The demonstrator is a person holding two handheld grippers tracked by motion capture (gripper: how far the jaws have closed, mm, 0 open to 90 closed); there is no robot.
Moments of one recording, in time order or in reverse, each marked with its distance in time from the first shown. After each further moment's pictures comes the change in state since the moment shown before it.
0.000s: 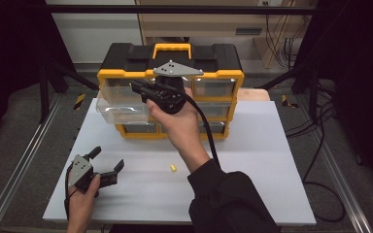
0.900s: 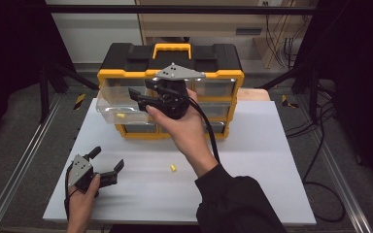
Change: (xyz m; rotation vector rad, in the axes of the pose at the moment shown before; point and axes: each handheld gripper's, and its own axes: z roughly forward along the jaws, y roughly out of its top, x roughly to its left) left arm 0.000 0.000 0.001 -0.002 -0.002 -0.002; right arm 0.004 -0.002 -0.014 0.031 -0.041 -0.037
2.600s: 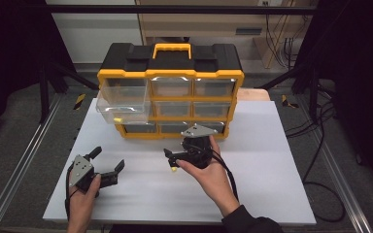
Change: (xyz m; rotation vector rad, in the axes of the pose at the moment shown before) left arm -0.001 0.000 0.001 0.003 -0.001 0.008; right arm -0.028 -0.155 -0.029 0.335 -0.166 0.046
